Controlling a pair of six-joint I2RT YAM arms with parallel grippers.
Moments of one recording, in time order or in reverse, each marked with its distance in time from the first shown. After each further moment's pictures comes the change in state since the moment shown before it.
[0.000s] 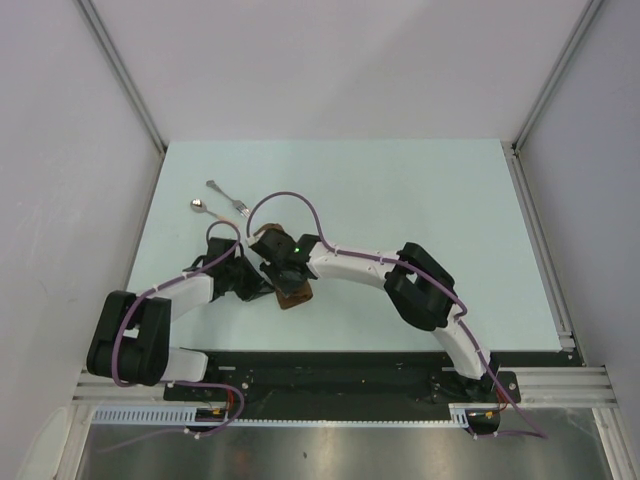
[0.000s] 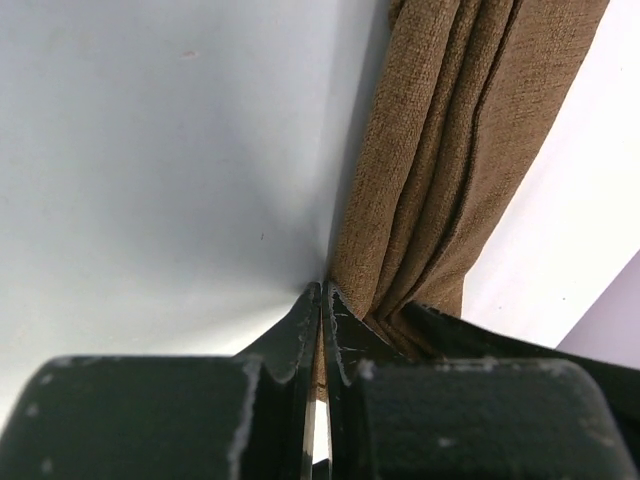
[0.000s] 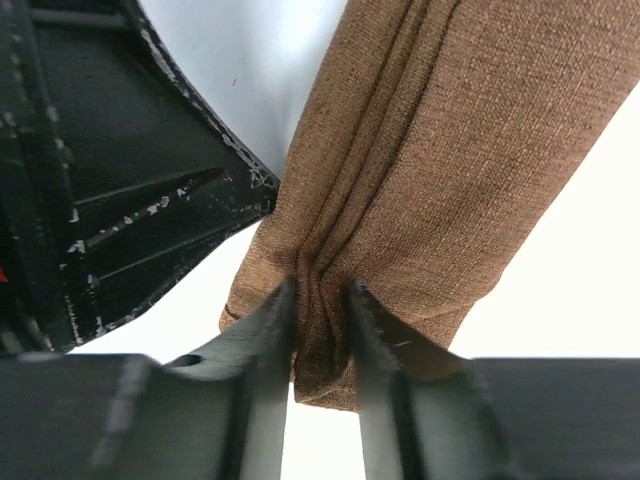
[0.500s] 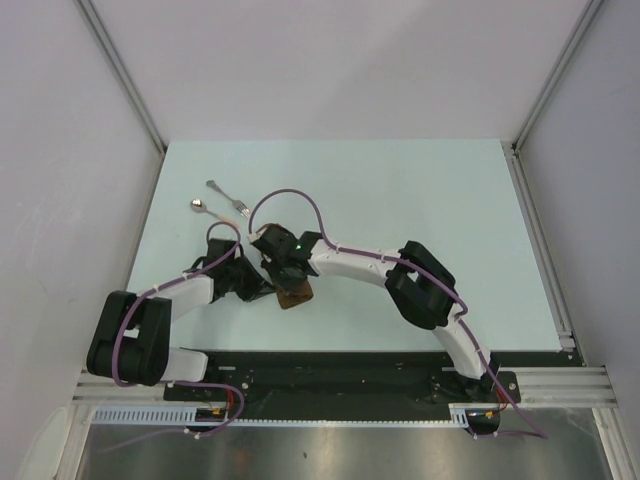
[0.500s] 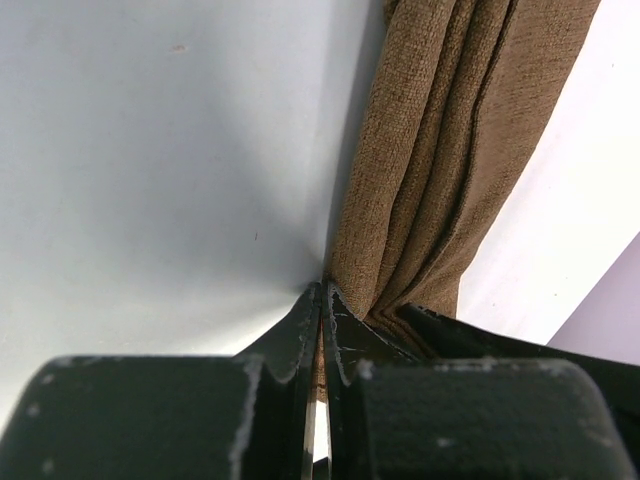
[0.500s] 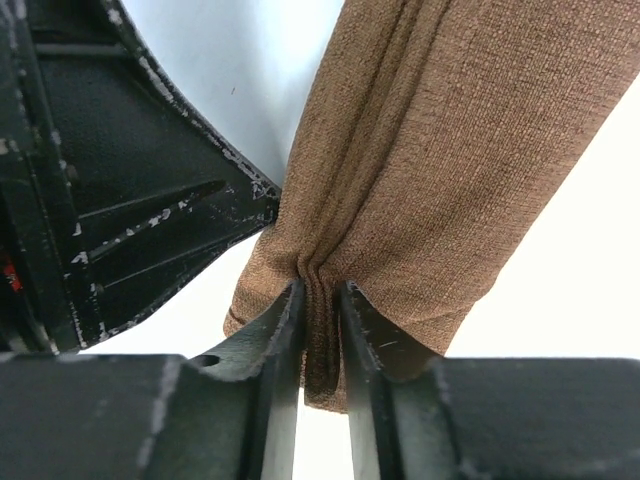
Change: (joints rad) left arm 0.000 0.000 -0.017 0.032 0.017 -0.011; right arm -0.012 -0.001 0.006 0.000 -0.023 0.014
